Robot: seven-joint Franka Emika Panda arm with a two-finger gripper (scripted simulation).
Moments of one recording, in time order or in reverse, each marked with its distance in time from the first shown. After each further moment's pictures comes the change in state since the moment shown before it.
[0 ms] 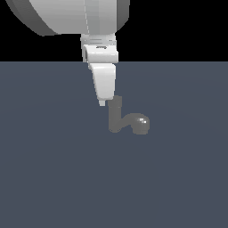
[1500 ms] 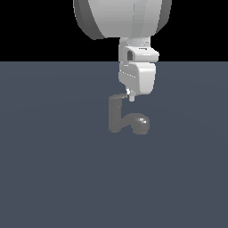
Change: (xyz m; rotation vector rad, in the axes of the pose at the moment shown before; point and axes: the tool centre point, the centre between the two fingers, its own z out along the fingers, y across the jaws) arm 0.102 -0.020 0.000 -0.007 -0.003 -0.021
